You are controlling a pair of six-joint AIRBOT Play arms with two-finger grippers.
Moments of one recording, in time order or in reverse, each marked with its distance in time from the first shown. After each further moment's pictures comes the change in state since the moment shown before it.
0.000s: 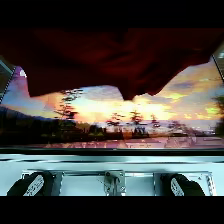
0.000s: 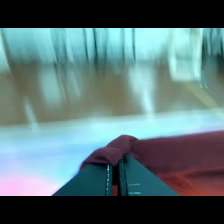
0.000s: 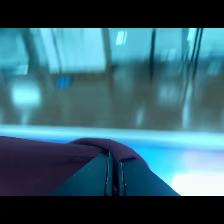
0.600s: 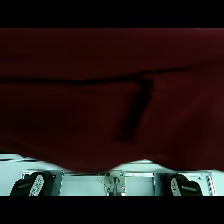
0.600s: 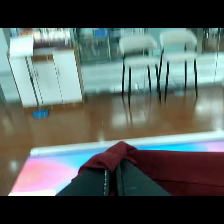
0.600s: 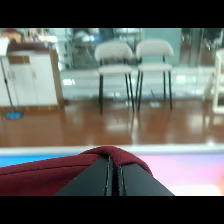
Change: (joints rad) left arm 0.000 0.262 0.099 0.346 -0.332 -0.171; right arm 0.000 0.299 0.097 -0.345 0.301 0.240
